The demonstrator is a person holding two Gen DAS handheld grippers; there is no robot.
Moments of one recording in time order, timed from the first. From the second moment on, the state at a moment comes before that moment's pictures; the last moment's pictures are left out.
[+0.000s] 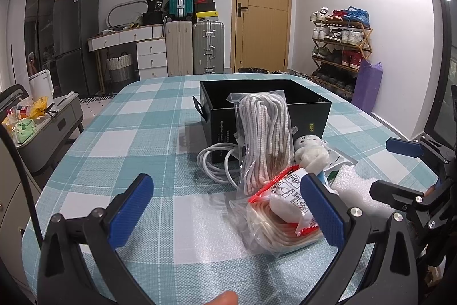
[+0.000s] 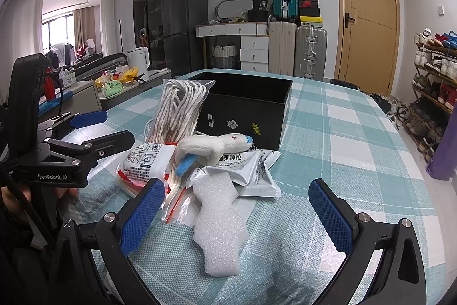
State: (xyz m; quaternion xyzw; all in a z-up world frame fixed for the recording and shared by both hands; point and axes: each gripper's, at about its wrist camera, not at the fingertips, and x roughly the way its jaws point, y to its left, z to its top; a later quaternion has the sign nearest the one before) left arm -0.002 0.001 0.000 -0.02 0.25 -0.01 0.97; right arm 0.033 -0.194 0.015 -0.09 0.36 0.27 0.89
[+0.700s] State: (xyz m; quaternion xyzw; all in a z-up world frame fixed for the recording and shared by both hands) left arm -0.001 0.000 0.013 -0.01 0.25 -0.02 0.97; right arm 0.034 -0.192 0.018 -0.12 0.38 0.27 0.88
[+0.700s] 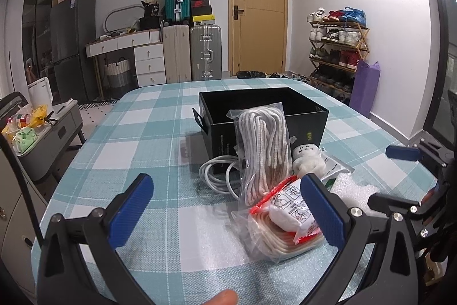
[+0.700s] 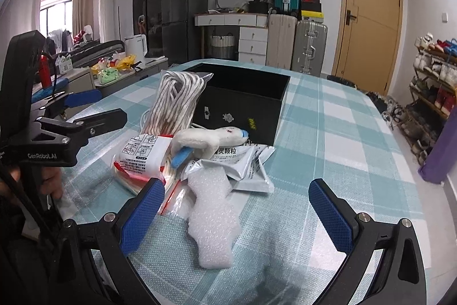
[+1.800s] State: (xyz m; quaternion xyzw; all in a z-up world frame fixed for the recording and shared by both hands) left arm 0.006 -0.042 0.004 0.06 0.30 -0.11 0.95; right arm 0.022 -0.188 0.001 -0.15 0.41 0.29 0.85
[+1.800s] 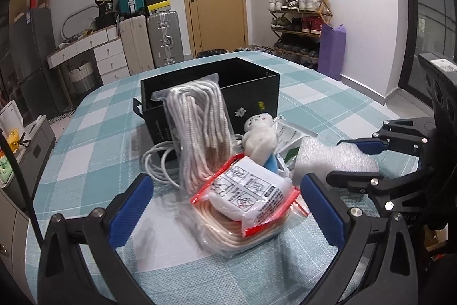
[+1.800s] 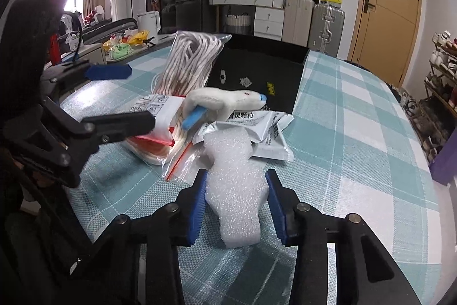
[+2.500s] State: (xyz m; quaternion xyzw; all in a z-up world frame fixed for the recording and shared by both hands) left arm 0.007 -0.059 -0.006 0.10 0.31 -0.13 0.94; right arm 0.023 -0.205 0.009 -0.12 0.39 0.28 0.87
